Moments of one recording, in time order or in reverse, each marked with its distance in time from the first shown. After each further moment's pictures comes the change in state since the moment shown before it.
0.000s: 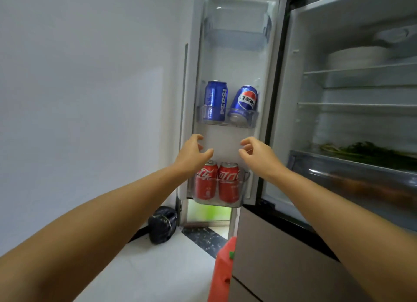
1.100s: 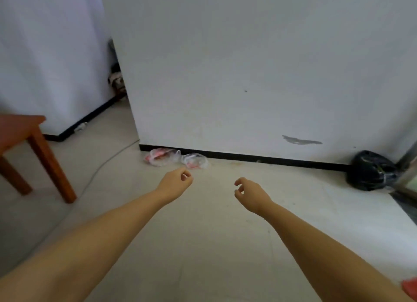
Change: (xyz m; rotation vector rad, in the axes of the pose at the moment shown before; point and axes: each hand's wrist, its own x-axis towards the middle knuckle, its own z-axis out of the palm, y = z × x) left_hand -0.556 -0.309 -0.460 0.451 0.346 -1.005; right_hand -0.384 -0.393 0.480 0.105 -1.109 -0.394
